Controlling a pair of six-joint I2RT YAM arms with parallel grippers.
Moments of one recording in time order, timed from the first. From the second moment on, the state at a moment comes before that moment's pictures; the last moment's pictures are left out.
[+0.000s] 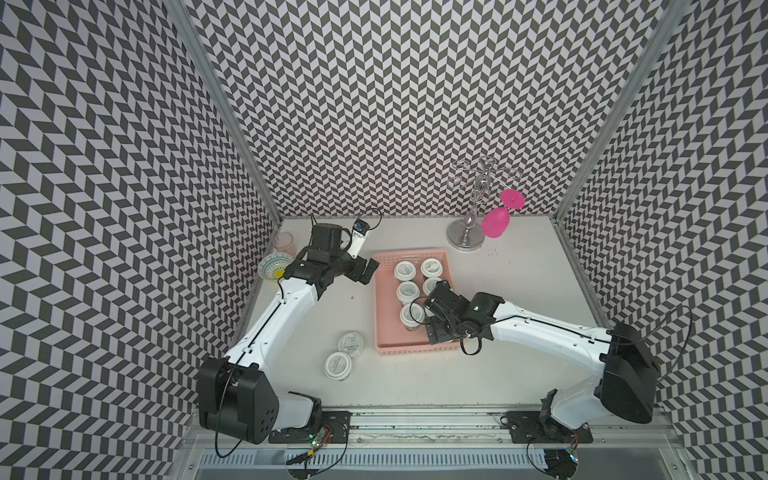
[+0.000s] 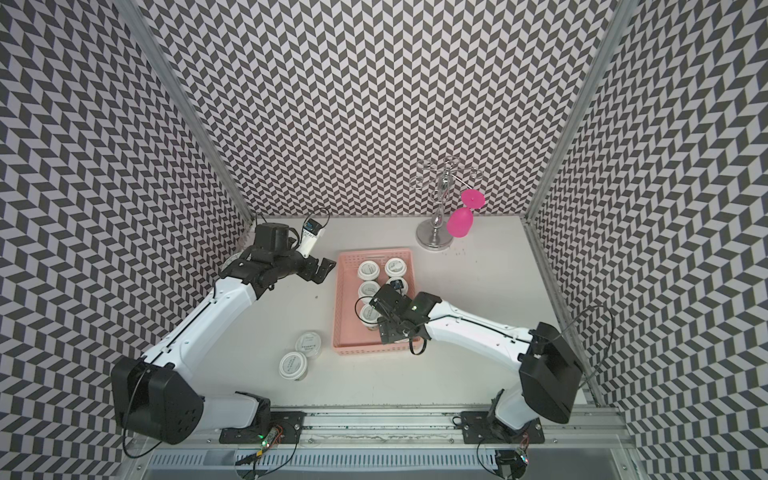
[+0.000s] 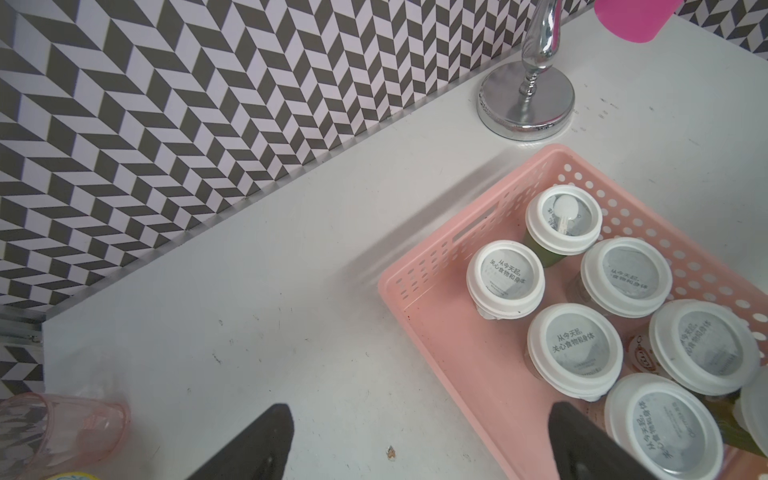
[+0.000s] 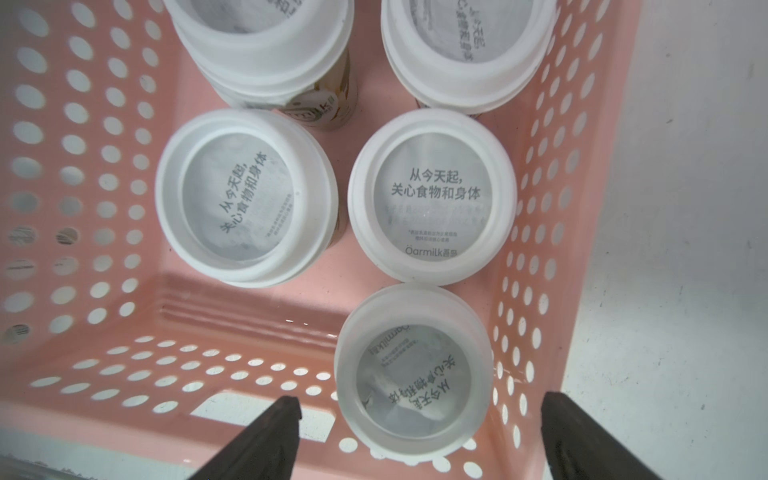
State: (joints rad) left arm -0.25 1.35 1.17 -0.50 0.22 0.29; right arm 0.95 1.52 1.14 -0.85 0.25 0.67
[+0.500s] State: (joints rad) left arm -0.25 1.28 1.14 -0.68 0.28 0.45; right arm 0.80 1.44 1.14 -0.81 0.33 0.52
